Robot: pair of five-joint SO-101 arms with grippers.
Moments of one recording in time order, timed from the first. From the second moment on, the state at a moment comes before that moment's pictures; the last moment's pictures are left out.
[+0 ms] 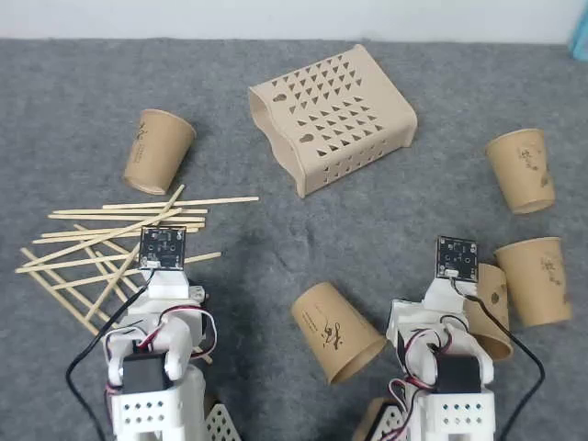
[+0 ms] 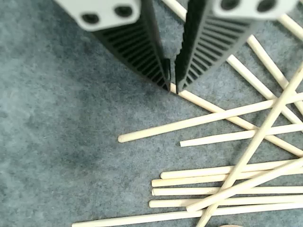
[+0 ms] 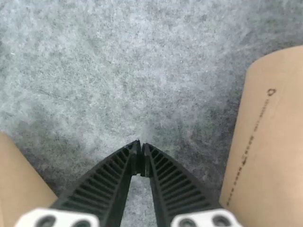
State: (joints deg) left arm -11.6 -103.3 96.8 71.9 -0.8; right arm -5.5 -102.7 95.6 74.3 -10.3
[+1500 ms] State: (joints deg) left arm -0.4 -103.3 86.3 50.4 5.1; right arm 12.0 -102.9 93.0 74.3 -9.4
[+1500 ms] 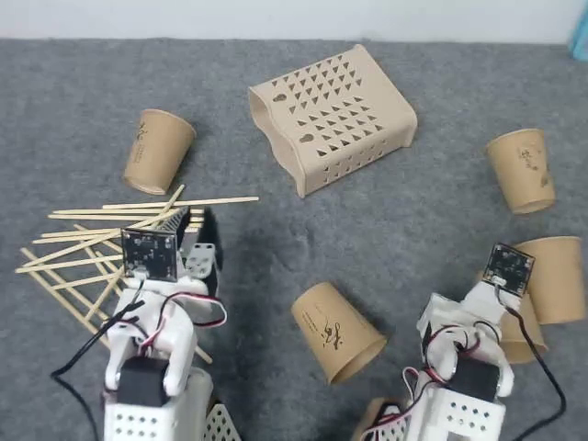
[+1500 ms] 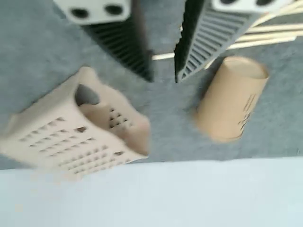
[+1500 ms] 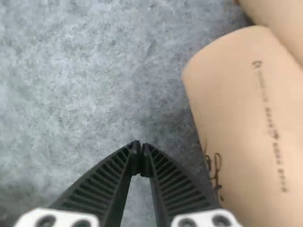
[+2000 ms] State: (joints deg) left arm 1.8 -58.5 51.0 52.3 12.9; right arm 12.2 -102.8 93.4 74.3 8.2
